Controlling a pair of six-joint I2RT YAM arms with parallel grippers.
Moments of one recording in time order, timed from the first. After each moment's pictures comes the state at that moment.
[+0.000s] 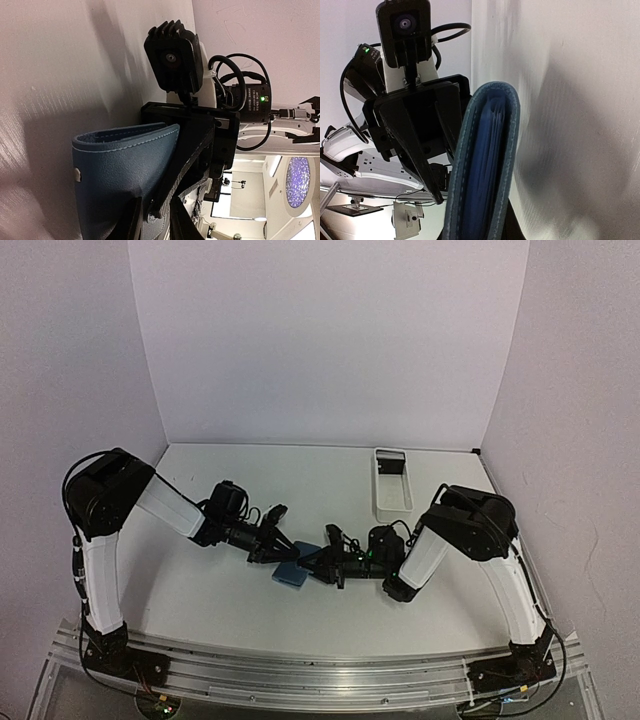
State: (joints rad) left arm -0.58 2.02 0.92 0.40 1.06 -0.79; right arm 0.82 2.37 0.93 1.32 -0.64 1.45
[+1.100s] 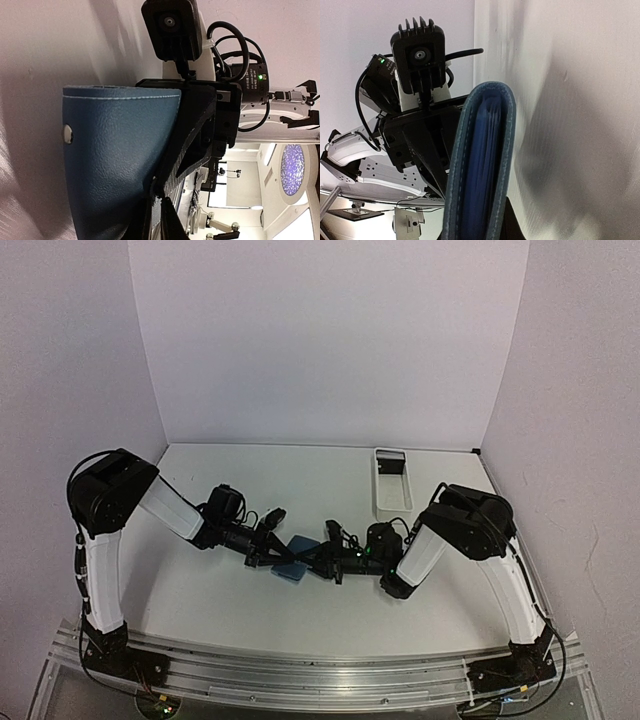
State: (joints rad) left arm -0.56 2.05 0.90 0.43 1.14 -0.76; right arm 0.81 2.39 0.98 1.31 -0.63 1.45
